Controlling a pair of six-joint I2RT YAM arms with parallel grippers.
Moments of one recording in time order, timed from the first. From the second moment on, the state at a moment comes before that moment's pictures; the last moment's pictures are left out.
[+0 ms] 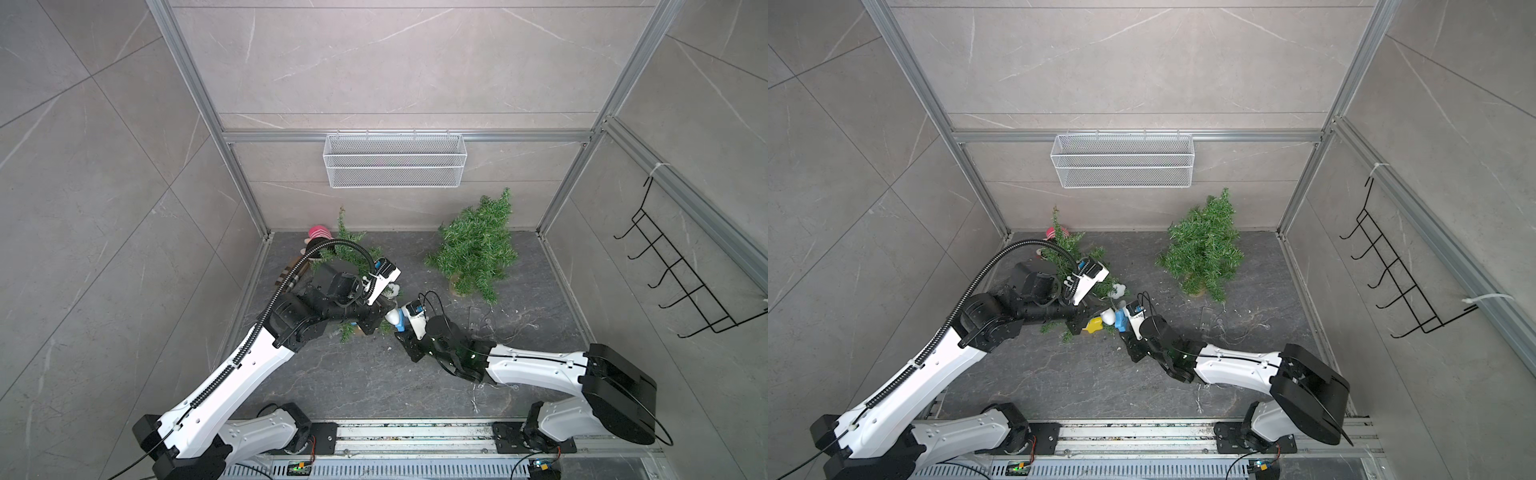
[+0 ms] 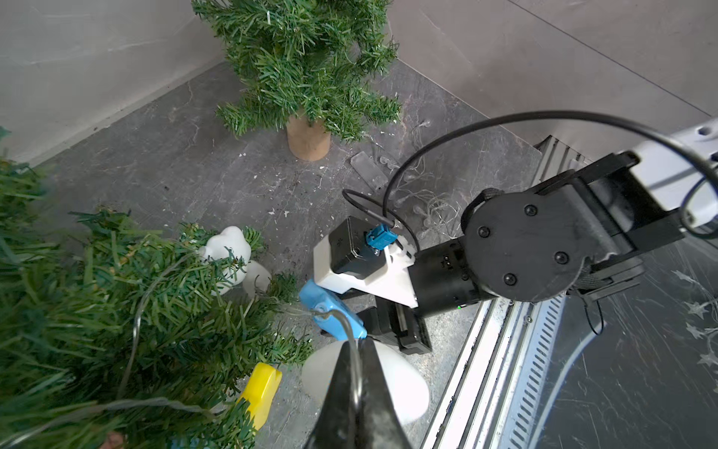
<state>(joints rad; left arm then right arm) -0.76 1.11 1.33 -0.88 0.29 0.03 0.99 1.46 0.67 0.32 0.13 0.29</state>
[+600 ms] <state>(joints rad) -0.76 1.14 1.46 -0.94 0.36 0.05 0.94 1.67 0.64 0.91 0.11 0.18</state>
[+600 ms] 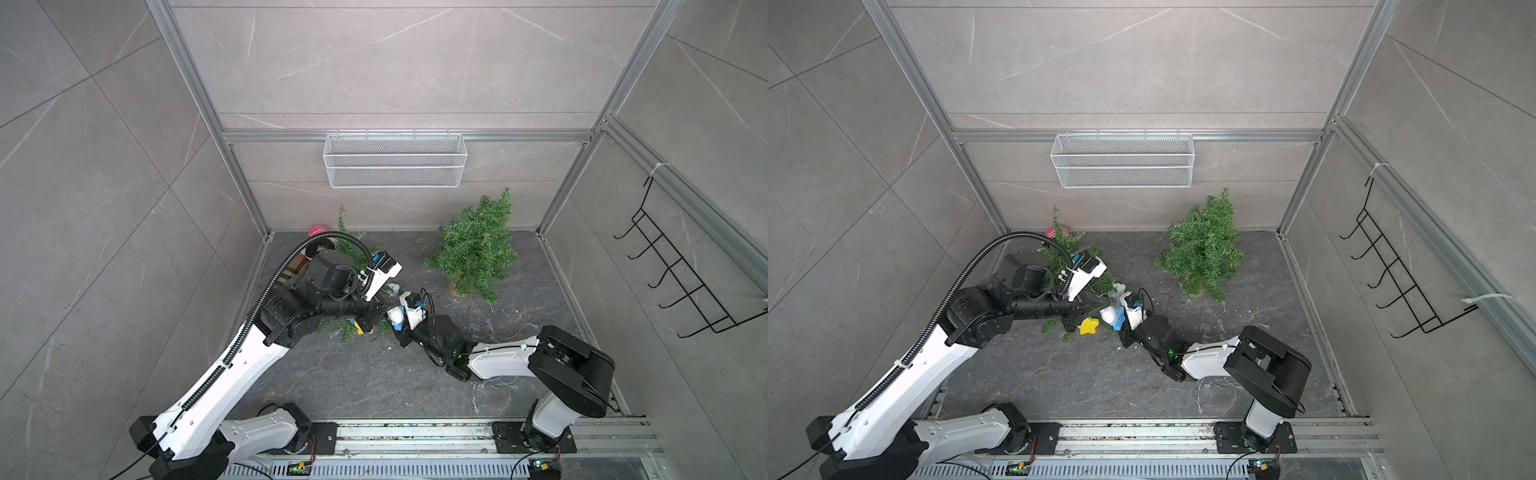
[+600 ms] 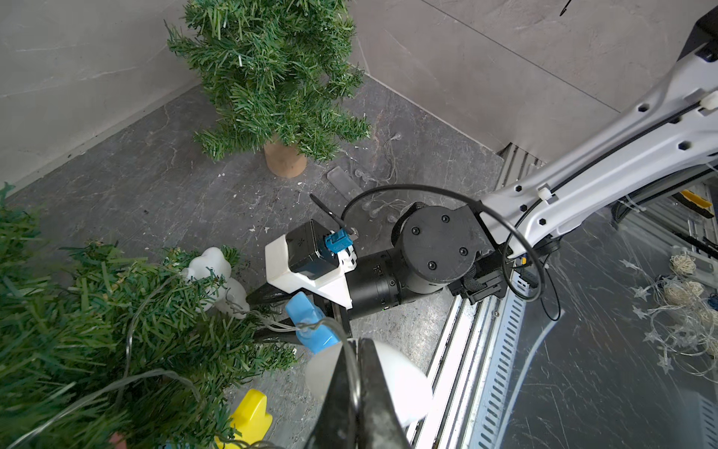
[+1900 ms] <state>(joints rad) -0.76 1.08 1.48 -0.93 0.36 0.06 0.83 1.43 0.65 0.75 0.07 0.15</state>
